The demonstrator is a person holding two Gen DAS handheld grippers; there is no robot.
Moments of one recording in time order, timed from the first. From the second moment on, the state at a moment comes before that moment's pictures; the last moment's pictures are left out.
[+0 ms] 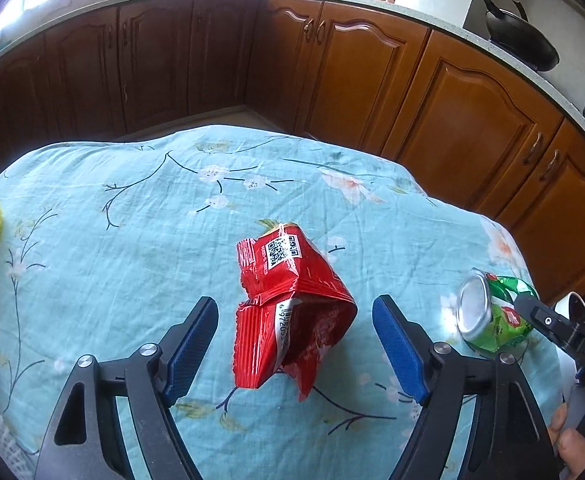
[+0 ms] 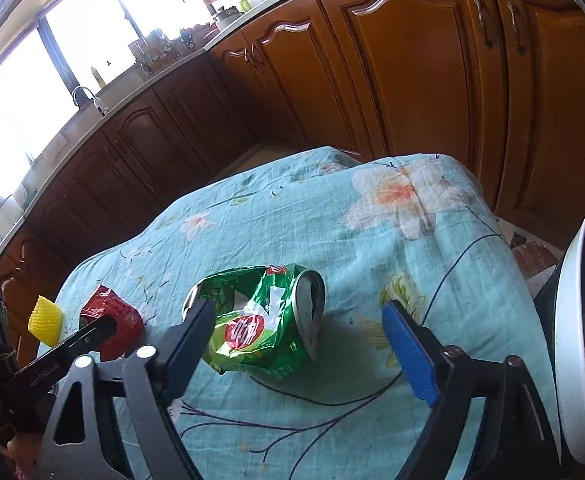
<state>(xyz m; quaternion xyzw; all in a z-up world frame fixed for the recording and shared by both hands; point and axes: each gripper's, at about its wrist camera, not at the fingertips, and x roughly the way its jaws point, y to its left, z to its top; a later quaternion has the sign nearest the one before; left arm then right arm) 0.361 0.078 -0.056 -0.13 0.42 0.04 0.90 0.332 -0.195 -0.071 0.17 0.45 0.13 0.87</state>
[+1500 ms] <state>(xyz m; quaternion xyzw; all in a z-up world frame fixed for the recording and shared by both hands) 0.241 -0.075 -0.010 -0.05 0.41 -0.16 0.90 0.161 -0.320 -0.025 0.23 0.38 0.11 0.89</state>
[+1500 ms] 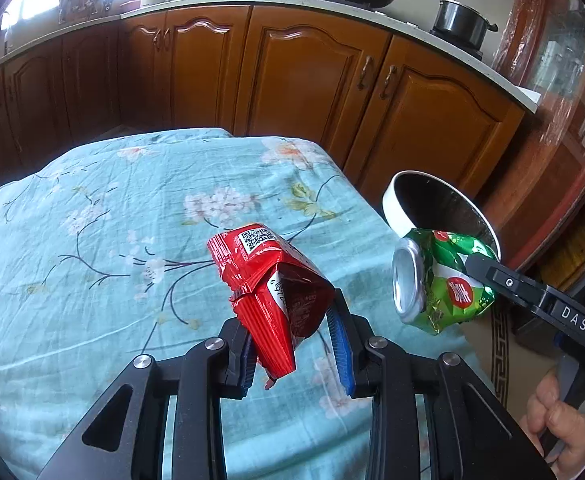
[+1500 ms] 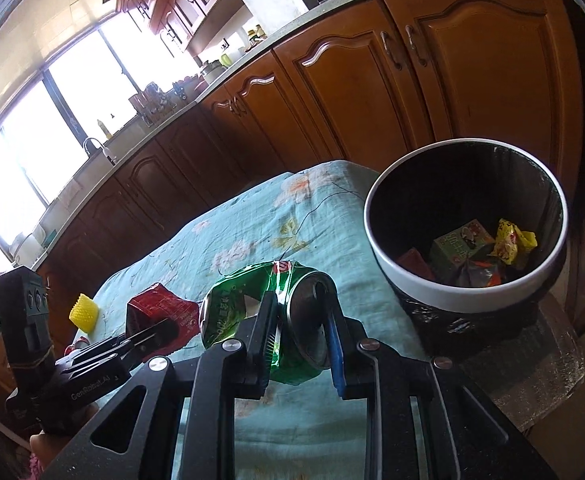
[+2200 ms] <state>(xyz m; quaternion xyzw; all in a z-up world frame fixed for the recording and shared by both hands) 0.252 -0.152 0.003 -0.01 0.41 -0.21 0.89 0.139 -0.385 -0.015 0.25 0.35 0.07 0.90</state>
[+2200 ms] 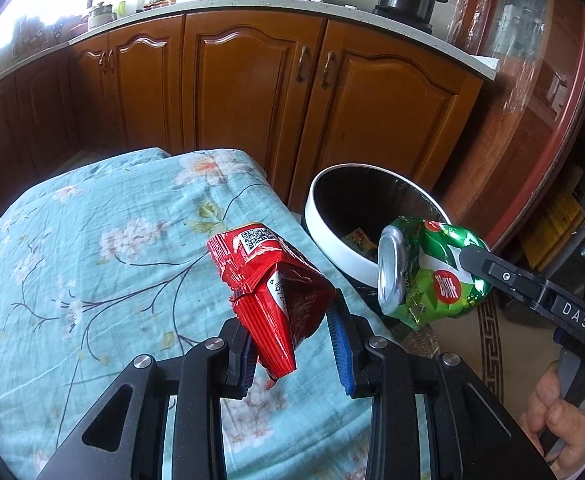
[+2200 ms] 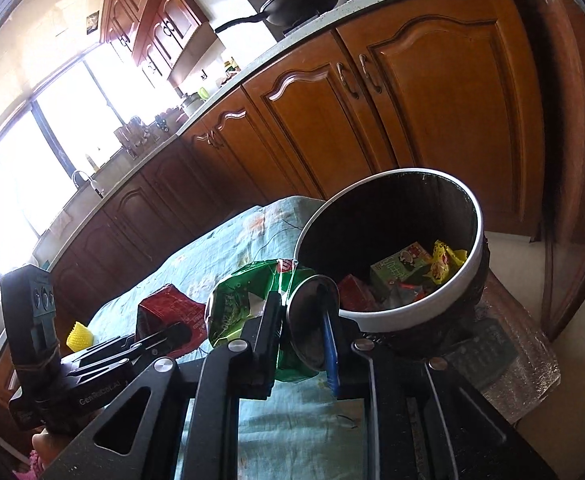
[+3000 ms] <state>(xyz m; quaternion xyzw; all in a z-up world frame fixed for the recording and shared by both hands) 0.279 -0.222 0.007 0.03 0.40 -0.25 0.88 0.149 -0.439 -0.015 0.26 0.33 0.01 0.91</state>
